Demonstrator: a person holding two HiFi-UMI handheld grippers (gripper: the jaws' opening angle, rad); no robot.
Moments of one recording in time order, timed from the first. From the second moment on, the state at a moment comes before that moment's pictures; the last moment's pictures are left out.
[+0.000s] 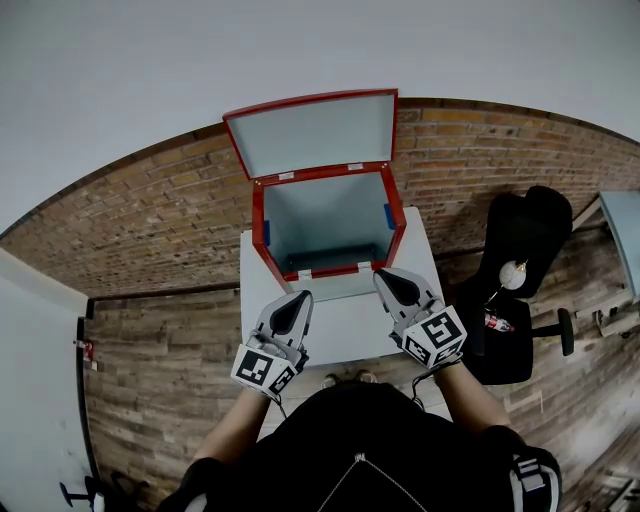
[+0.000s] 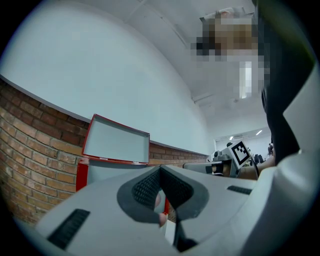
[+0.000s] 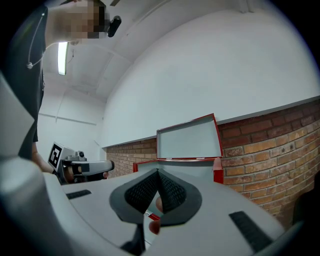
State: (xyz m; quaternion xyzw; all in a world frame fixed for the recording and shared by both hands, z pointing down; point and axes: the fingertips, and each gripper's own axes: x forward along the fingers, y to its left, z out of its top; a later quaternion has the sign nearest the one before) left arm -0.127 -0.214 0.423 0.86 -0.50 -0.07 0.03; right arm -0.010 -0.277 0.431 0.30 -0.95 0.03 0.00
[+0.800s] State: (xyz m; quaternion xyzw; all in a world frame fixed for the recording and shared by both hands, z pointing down) left arm -0.132 -0.221 0.429 0.86 -0.51 -0.07 0.03; right arm -0.006 -0.284 0.433 0.31 -0.95 0.03 0.01
